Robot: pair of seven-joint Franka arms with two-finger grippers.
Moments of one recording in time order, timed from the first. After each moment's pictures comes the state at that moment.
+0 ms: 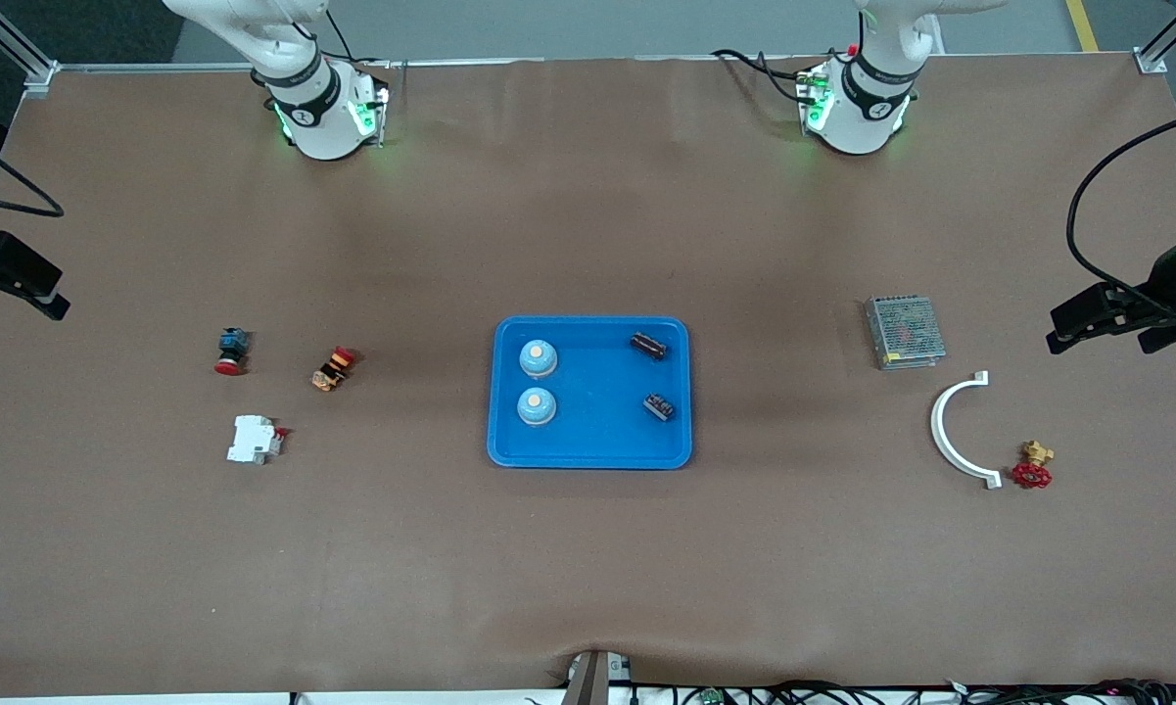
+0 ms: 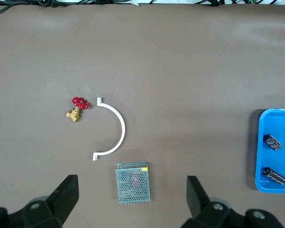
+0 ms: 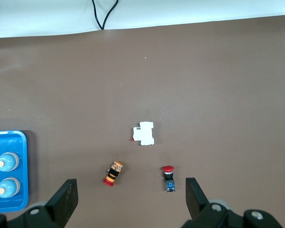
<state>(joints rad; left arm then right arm) 0.01 0.19 -0.04 -1.38 0.00 1.67 -0.02 -0.07 0.04 0.04 -1.48 -0.02 1.71 0.05</state>
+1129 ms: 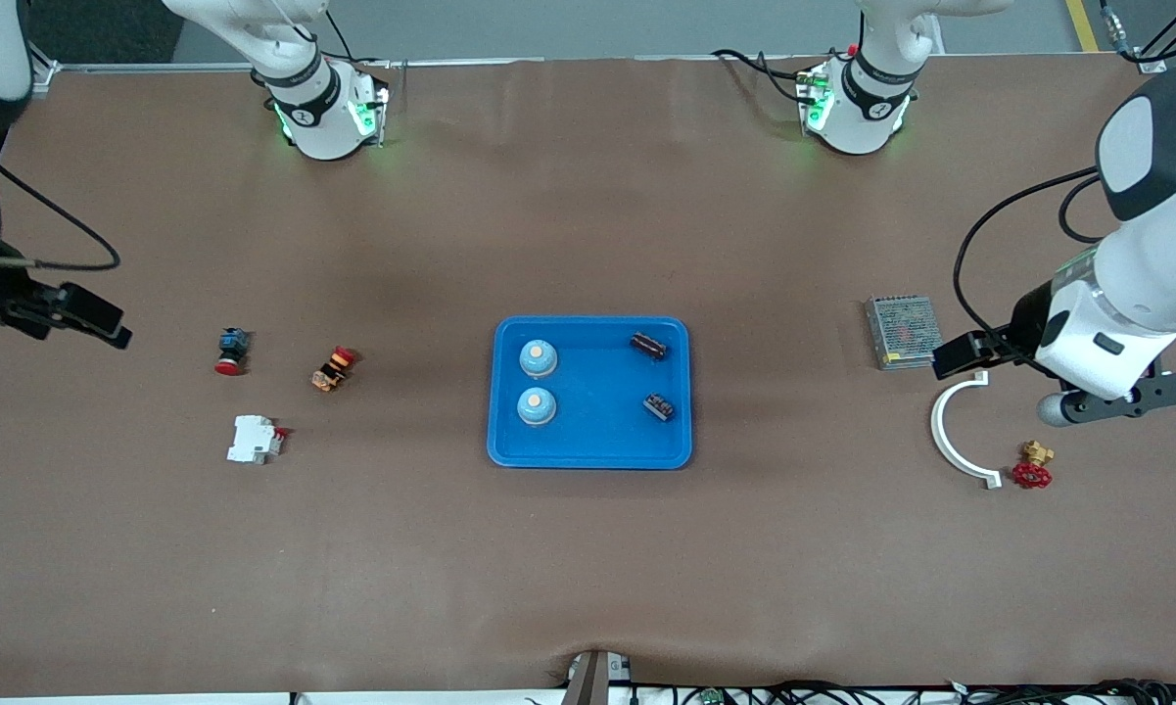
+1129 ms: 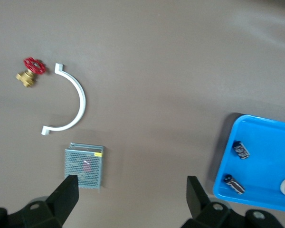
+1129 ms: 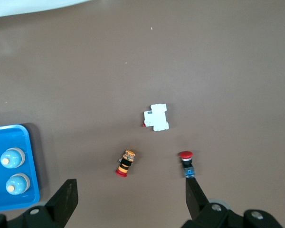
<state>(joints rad) -0.09 0.29 -0.07 -1.39 -0.04 1.67 -0.37 -0.06 0.14 0.05 -1.52 0.03 1.72 0.15</state>
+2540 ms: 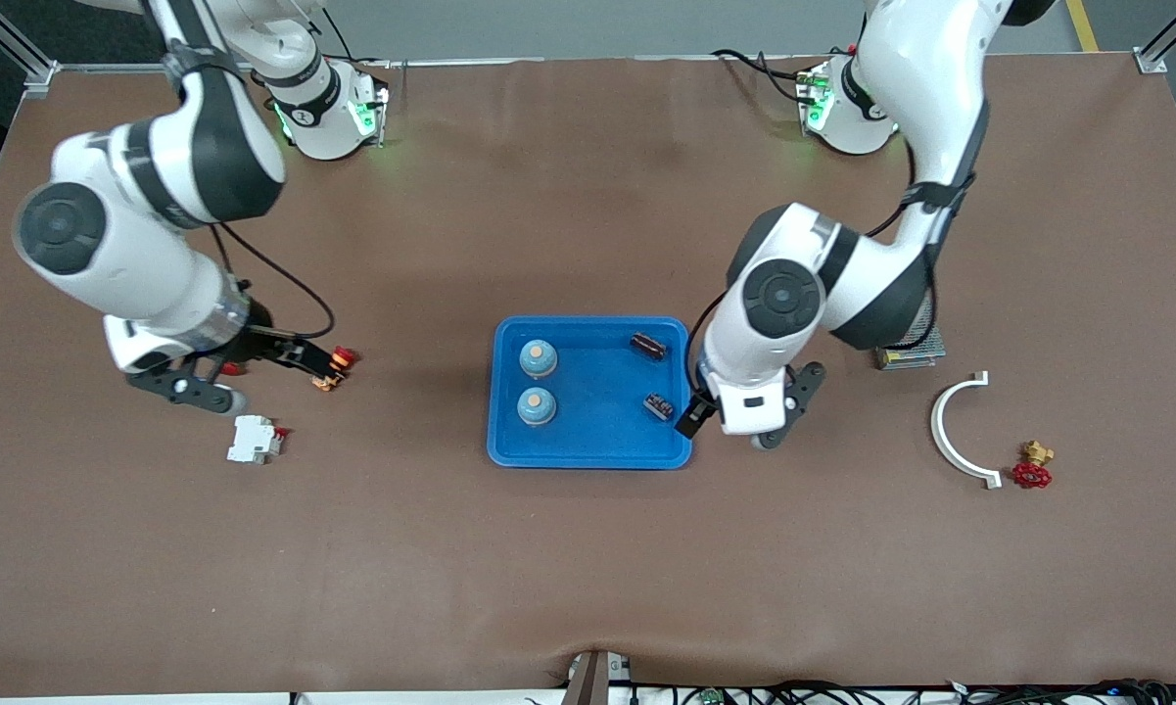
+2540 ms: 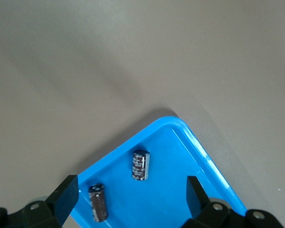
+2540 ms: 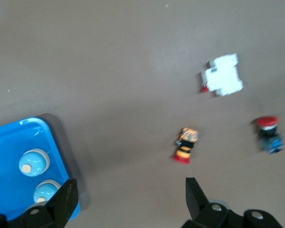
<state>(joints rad) -0.45 0.62 -0.12 -1.40 0.04 2.03 -1.50 0.20 0.21 0.06 -1.75 0.03 1.94 0.58</state>
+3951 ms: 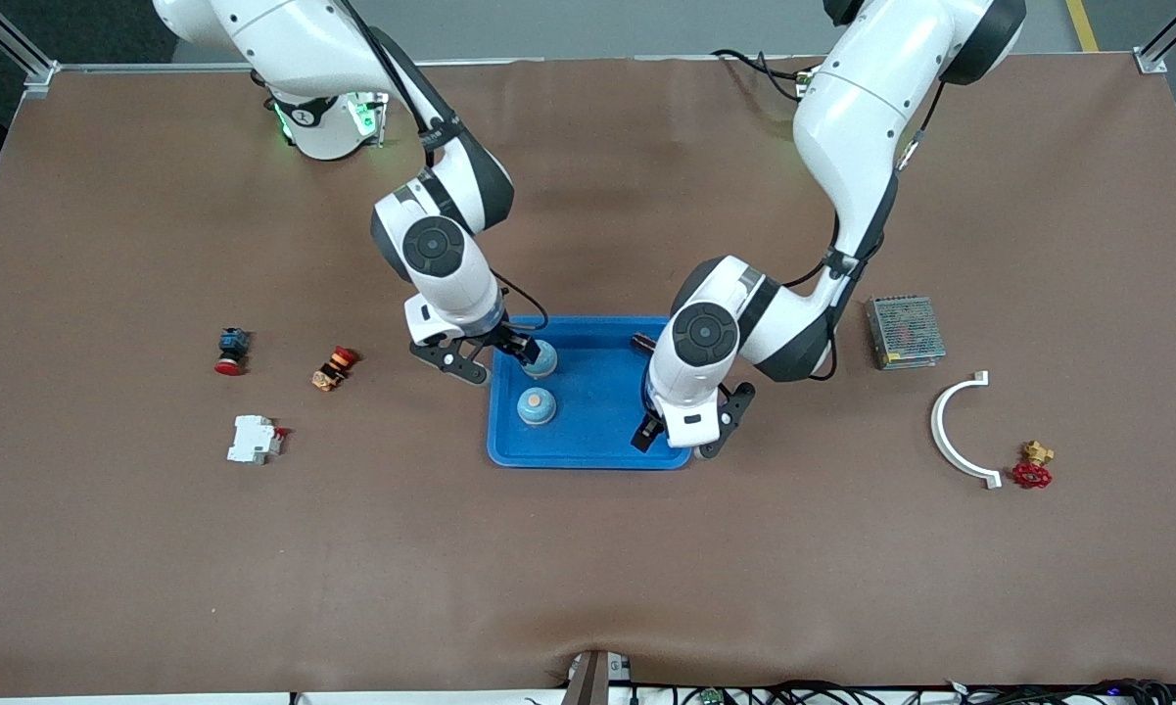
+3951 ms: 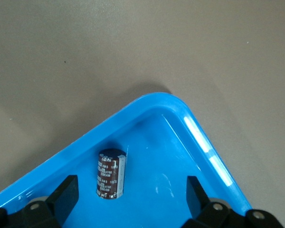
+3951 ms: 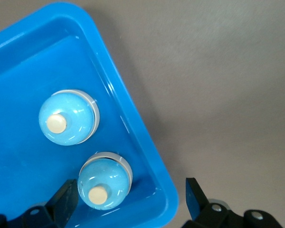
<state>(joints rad) -0.50 0.80 -0.12 -1.40 0.06 2.24 -1.57 0.58 0.49 0.06 -1.90 0.04 2.42 1.06</state>
